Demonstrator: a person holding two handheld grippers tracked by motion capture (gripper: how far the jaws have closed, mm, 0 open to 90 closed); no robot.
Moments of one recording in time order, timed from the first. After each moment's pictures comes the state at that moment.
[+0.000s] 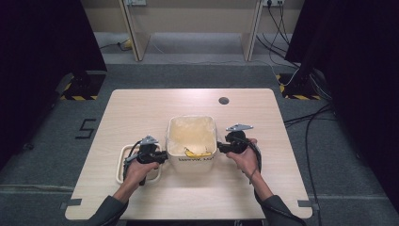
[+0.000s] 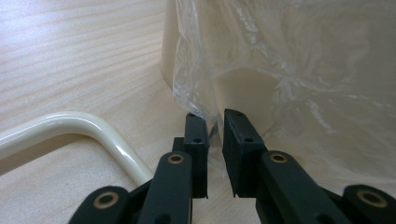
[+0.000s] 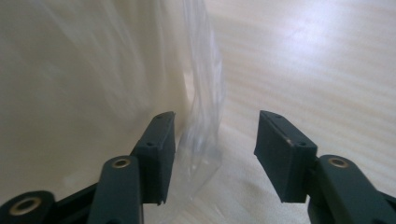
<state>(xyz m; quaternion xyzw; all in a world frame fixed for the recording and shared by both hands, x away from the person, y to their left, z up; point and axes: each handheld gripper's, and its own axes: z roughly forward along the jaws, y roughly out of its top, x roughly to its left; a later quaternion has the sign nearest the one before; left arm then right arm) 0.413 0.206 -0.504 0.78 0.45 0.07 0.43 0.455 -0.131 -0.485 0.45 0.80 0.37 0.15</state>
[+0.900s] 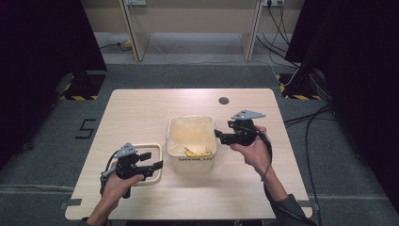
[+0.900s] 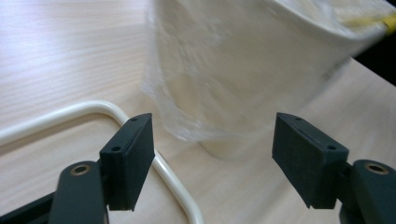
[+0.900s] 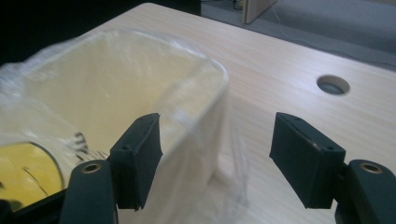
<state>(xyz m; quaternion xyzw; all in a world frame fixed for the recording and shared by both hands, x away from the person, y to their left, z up) 0.339 0.237 -0.460 0.75 0.43 0.11 0.49 0.427 -0.130 -0.380 0.39 0.79 0.44 0.17</state>
